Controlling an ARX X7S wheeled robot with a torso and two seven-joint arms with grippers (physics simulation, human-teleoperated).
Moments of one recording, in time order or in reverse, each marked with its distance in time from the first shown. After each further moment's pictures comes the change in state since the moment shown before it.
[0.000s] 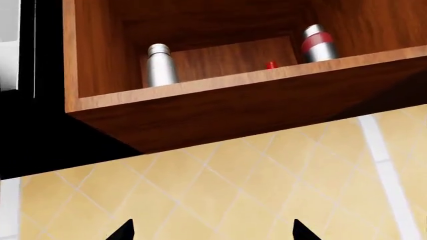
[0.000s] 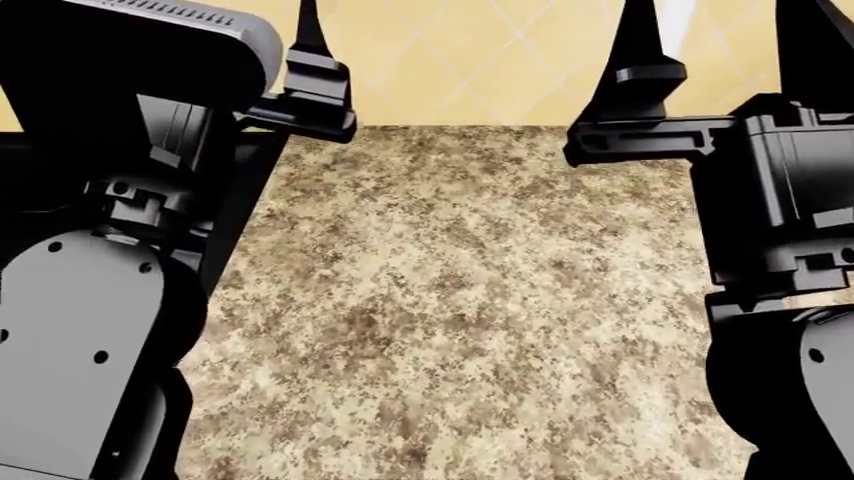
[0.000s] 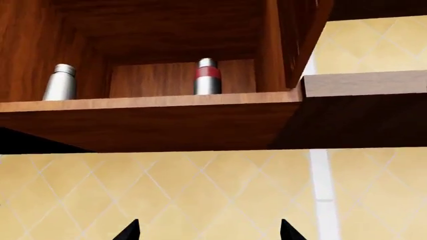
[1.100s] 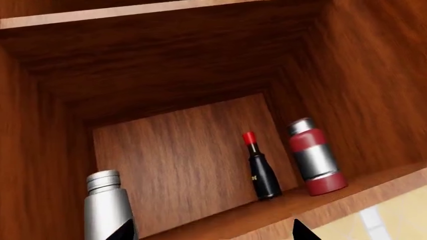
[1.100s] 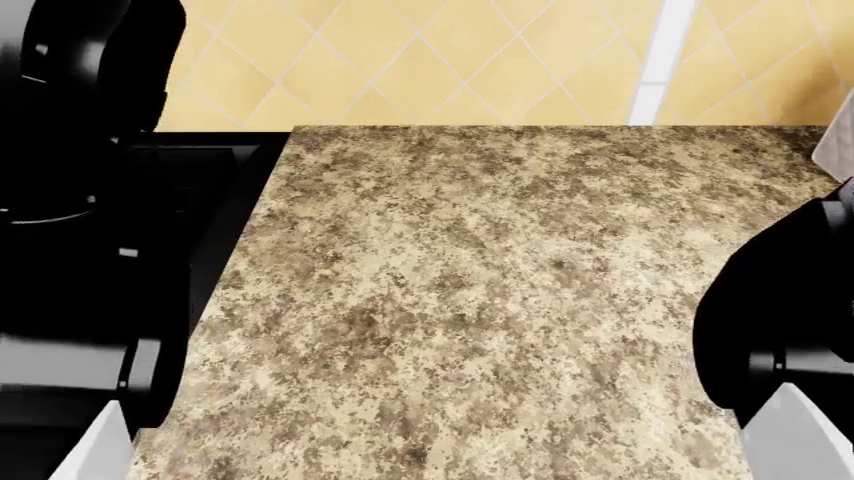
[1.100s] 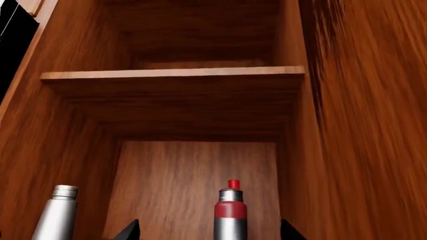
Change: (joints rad) left arm -0.716 0.078 0.099 -0.777 -0.070 0.165 0.118; right arm 0.846 -0.067 -0.140 0.547 0.026 0.151 0.062
